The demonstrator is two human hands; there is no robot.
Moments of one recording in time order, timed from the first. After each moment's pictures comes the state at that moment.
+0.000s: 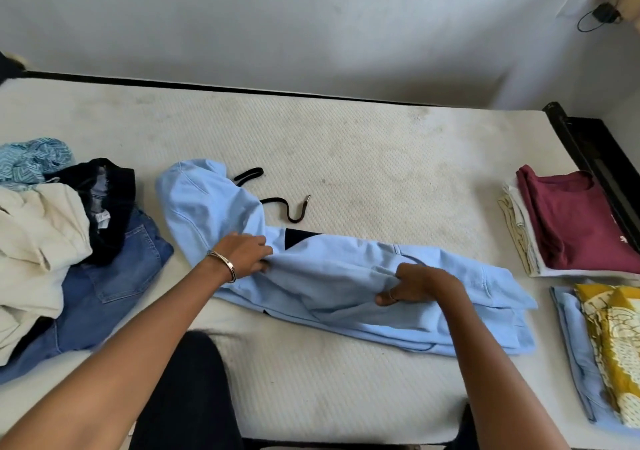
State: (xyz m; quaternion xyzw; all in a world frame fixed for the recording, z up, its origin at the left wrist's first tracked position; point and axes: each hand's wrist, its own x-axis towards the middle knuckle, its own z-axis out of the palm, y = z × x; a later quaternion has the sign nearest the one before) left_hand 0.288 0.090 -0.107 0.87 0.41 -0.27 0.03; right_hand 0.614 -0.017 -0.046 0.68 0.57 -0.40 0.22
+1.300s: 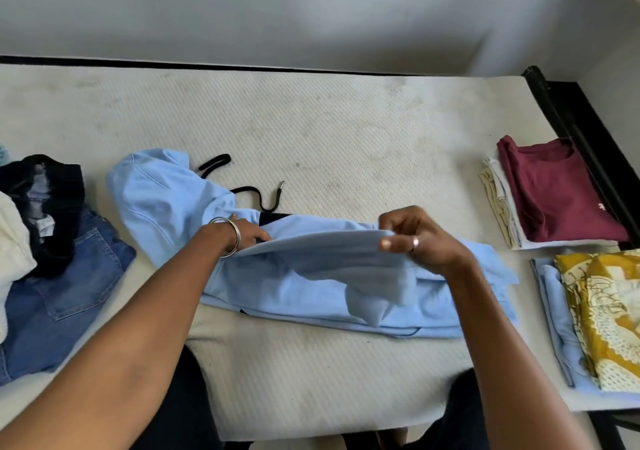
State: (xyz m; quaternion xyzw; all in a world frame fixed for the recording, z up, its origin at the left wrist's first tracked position) left_hand 0.337 0.146 -0.142 0.82 0.38 -0.36 0.22; right_hand 0.634 -0.017 -0.005 0.48 0.53 -0.62 -0.32
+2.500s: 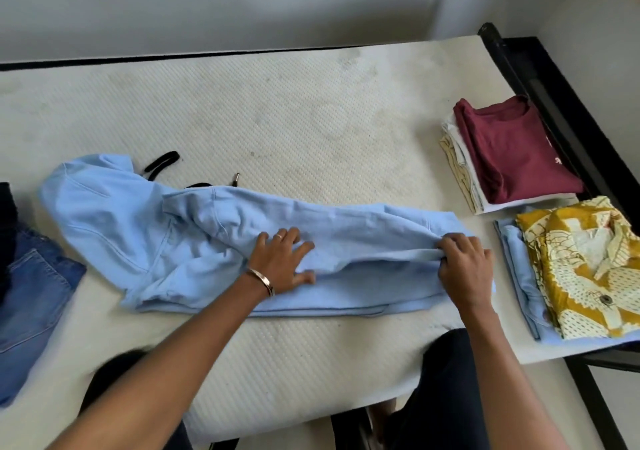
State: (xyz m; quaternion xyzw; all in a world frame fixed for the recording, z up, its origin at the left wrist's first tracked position) left_hand 0.444 0.034 -0.175 0.94 0.31 -0.10 0.00; right_hand 0.756 -0.136 -0.148 0.83 0.54 0.09 -0.11
